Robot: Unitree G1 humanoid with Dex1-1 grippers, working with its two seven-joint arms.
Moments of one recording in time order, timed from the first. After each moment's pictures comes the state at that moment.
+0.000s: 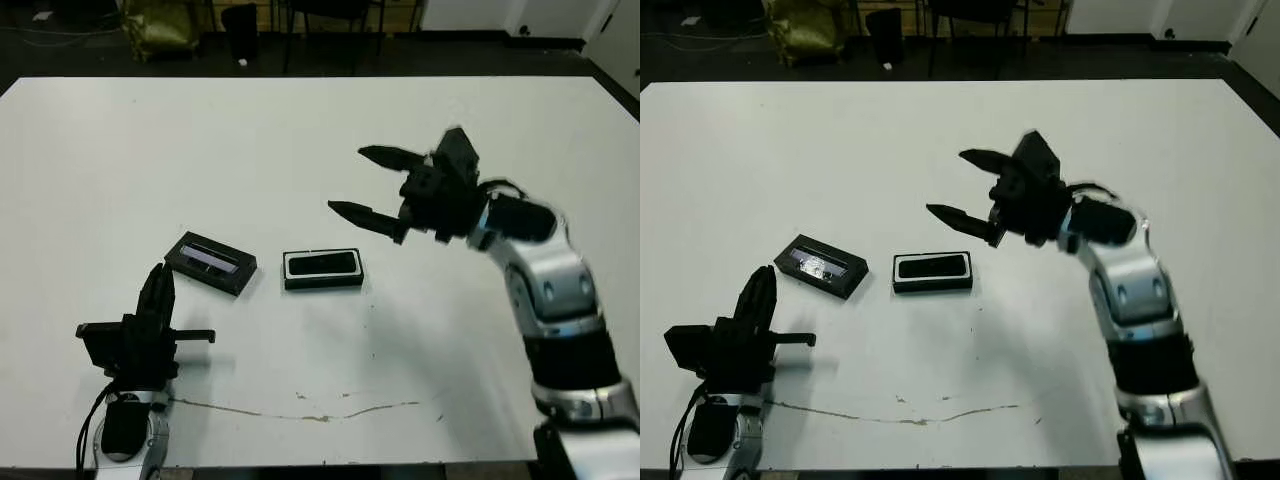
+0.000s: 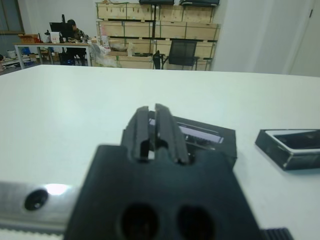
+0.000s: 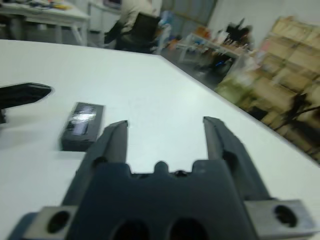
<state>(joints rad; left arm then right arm) 0.26 0.09 0.06 -0.11 -0.08 -0.33 -0.07 -0.41 -0.33 0.12 -0.10 0.06 0.15 0.71</state>
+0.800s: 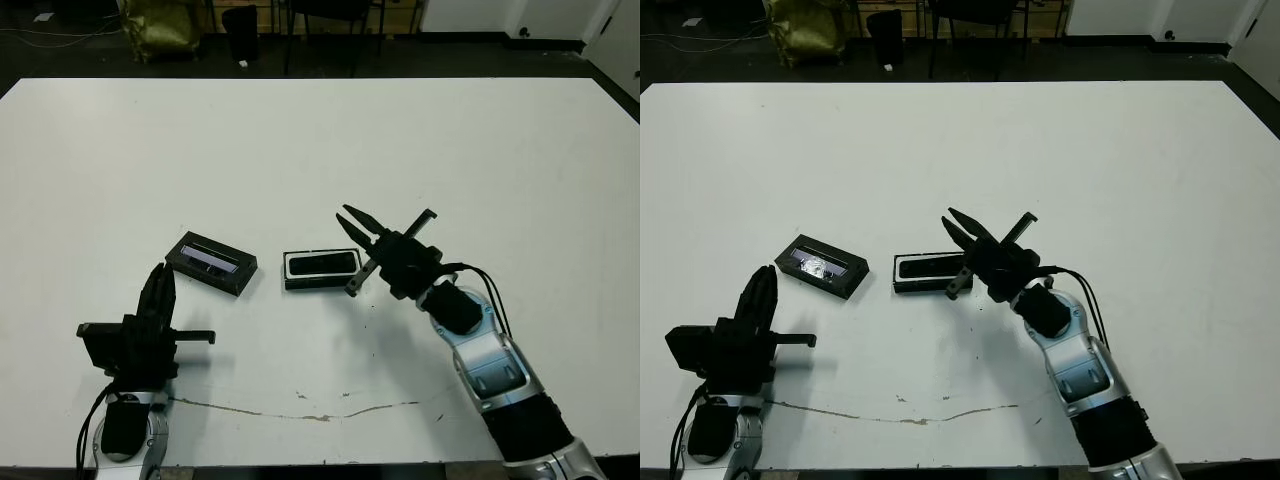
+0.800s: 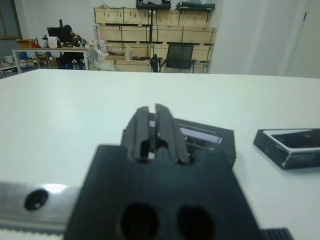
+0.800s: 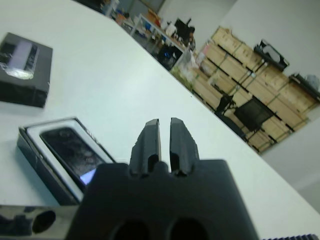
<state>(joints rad) 0.26 0.09 0.07 -0.09 -0.08 -0.35 -0.08 -0.28 -0.26 0.30 0.04 -0.31 -0.05 0.31</state>
